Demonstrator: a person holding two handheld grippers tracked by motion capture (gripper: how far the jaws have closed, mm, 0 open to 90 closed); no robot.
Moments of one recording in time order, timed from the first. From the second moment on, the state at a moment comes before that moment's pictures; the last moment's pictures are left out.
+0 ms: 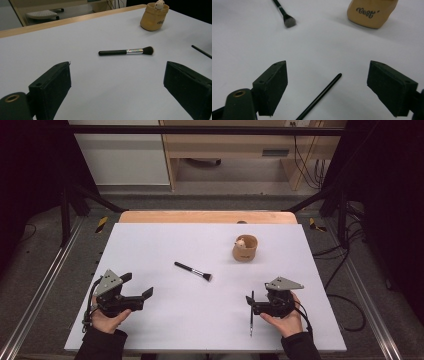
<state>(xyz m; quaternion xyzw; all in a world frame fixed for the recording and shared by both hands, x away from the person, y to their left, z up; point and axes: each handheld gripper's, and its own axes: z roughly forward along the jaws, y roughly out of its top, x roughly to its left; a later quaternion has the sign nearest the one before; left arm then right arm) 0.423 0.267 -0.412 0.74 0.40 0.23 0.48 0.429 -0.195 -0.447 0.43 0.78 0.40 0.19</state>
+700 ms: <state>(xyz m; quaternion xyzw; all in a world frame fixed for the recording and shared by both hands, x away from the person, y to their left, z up) 0.423 0.265 -0.412 0.75 0.39 0.23 0.48 0.432 -0.183 -0.472 0.42 0.82 0.33 0.17</state>
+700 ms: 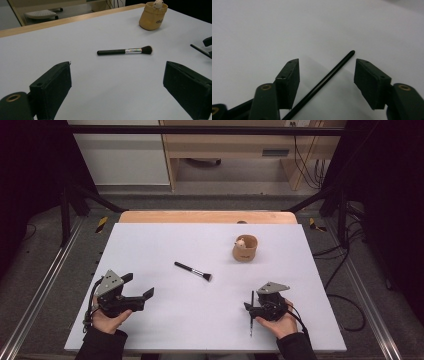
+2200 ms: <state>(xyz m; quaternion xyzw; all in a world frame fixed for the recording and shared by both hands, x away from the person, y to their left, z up) 0.424 0.260 -0.415 0.76 0.39 0.23 0.47 0.435 -0.189 -0.470 0.45 0.83 0.29 0.17</state>
